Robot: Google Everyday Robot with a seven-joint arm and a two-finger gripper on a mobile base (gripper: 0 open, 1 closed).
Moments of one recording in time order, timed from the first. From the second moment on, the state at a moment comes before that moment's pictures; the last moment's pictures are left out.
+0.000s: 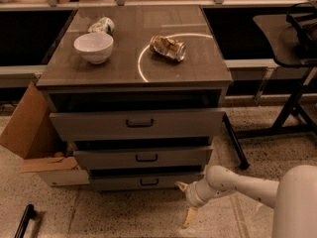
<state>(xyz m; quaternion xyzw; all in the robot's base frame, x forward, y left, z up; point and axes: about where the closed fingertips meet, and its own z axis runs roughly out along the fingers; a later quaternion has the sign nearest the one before) 0.485 -0.098 0.272 -0.69 0.65 0.24 0.22</state>
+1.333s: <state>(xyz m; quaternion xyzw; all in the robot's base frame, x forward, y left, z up) 0.557 -0.095 0.211 -0.71 0.65 0.12 0.26</state>
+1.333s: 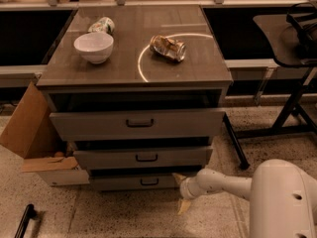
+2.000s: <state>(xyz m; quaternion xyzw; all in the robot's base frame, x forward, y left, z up) 0.582 -0.085 0.193 -0.72 0.64 0.10 0.25</state>
